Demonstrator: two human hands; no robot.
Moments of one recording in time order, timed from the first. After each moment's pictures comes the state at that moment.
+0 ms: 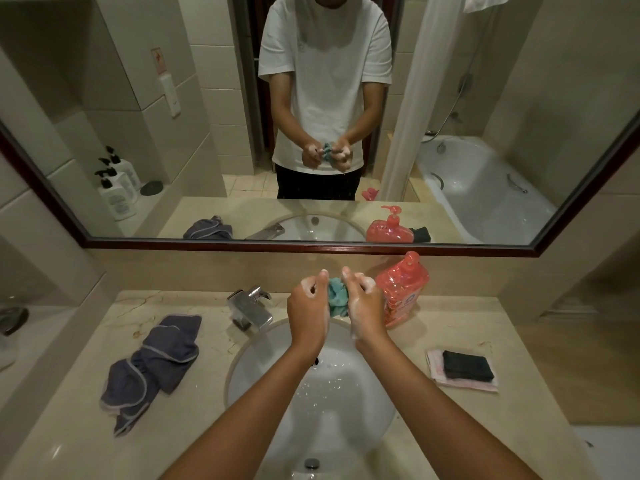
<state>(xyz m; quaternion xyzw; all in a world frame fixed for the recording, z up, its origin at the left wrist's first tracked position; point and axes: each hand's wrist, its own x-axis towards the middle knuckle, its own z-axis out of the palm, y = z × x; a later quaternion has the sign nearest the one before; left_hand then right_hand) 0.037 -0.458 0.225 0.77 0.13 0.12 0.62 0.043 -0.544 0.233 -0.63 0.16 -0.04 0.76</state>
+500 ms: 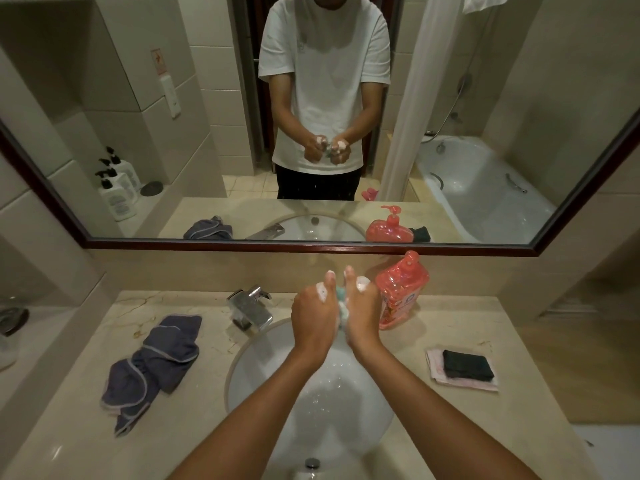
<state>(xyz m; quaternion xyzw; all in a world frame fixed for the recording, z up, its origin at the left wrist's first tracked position) 0.023 -0.463 0.237 0.83 0.09 0.12 0.53 0.036 -0.535 0.240 -0.74 0.17 -0.11 0.64</state>
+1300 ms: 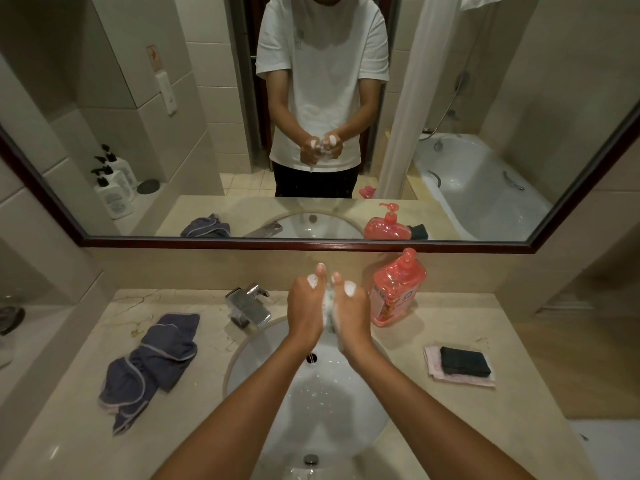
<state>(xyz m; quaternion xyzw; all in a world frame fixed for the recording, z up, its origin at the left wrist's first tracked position) 0.039 -0.454 0.237 0.81 0.09 0.08 0.58 0.028 -0.524 0.233 -0.73 0.17 -0.05 0.66</state>
